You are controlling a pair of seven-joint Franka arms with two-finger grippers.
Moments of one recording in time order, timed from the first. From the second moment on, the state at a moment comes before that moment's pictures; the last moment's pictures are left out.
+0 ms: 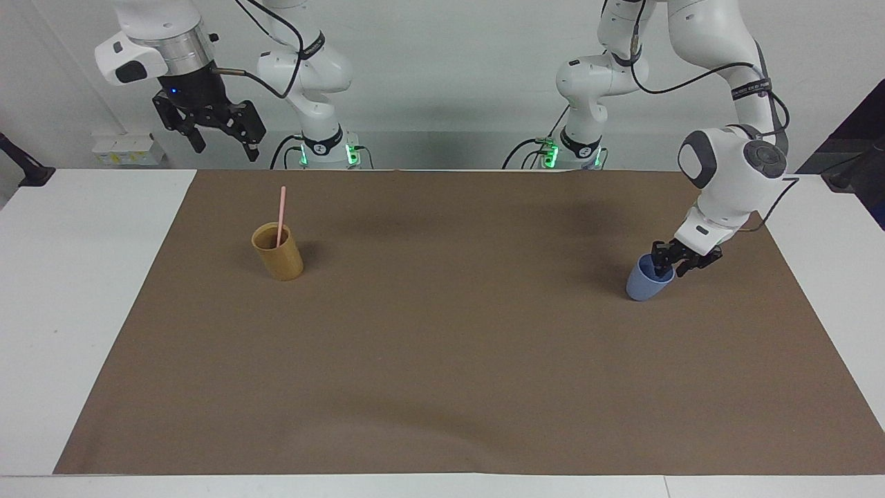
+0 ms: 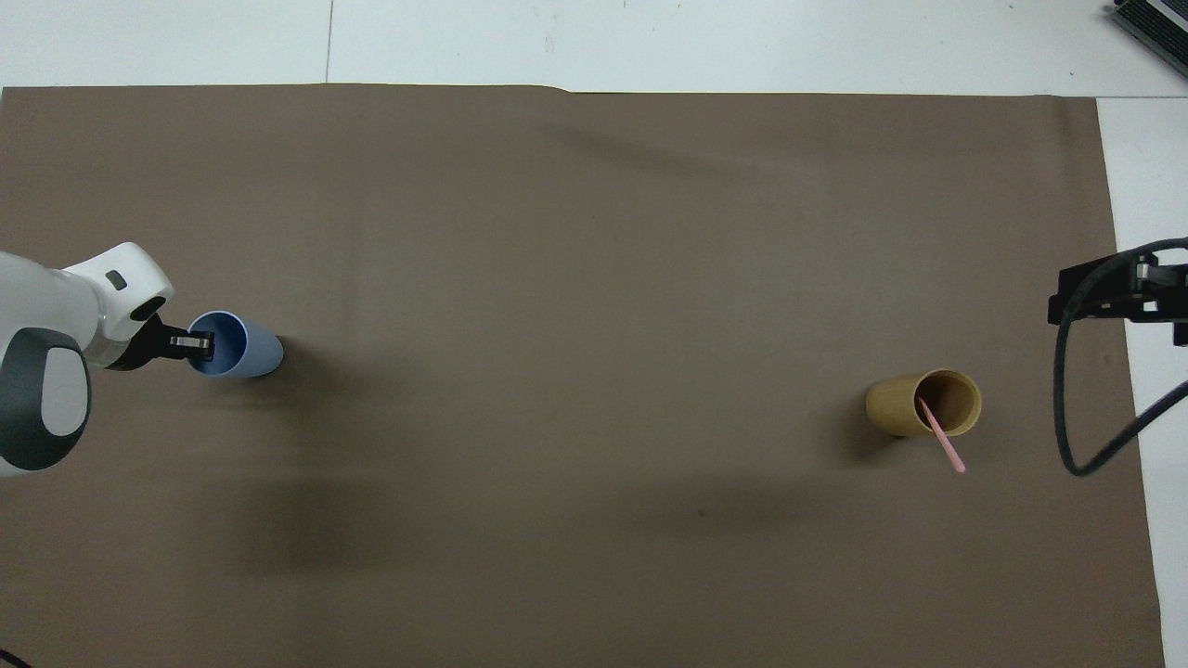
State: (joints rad) left arm 0.11 0.08 -0.06 -2.13 -0.01 2.23 0.19; right arm -0.04 -0.01 0.07 -1.42 -0.03 1.40 0.23
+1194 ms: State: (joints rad) left arm -0.26 0.09 -0.08 -2.01 -0.06 2.07 -0.27; right arm -0.04 -0.02 0.07 -1.42 -0.03 1.40 0.23
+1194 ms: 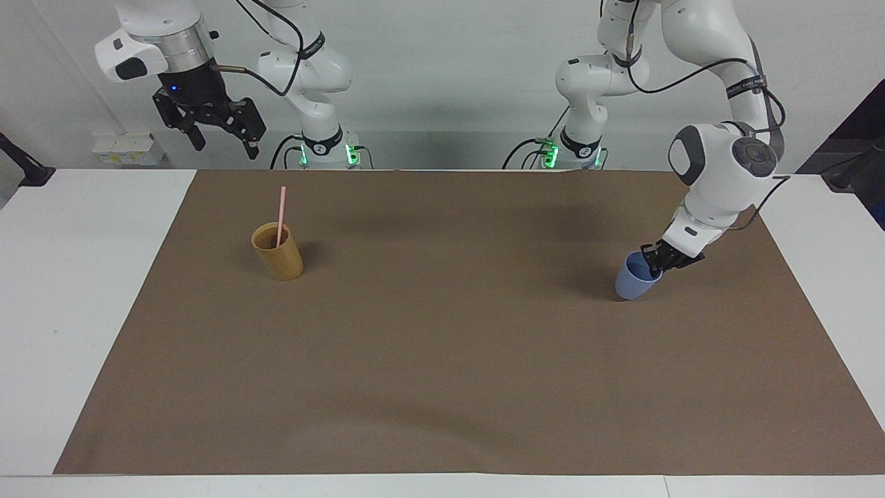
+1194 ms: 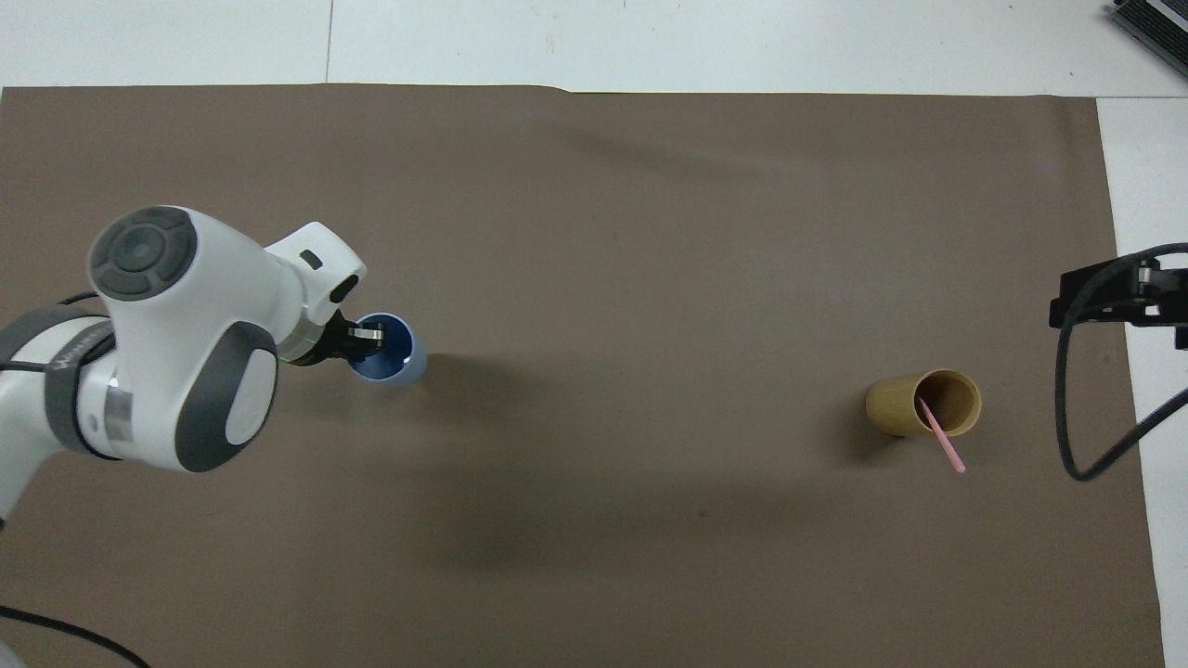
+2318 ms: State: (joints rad) left arm -0.47 0.17 -0.06 -2.02 -0.06 2.22 -0.55; right arm -0.04 -0.02 0.07 -1.42 -0.03 1.40 0.23
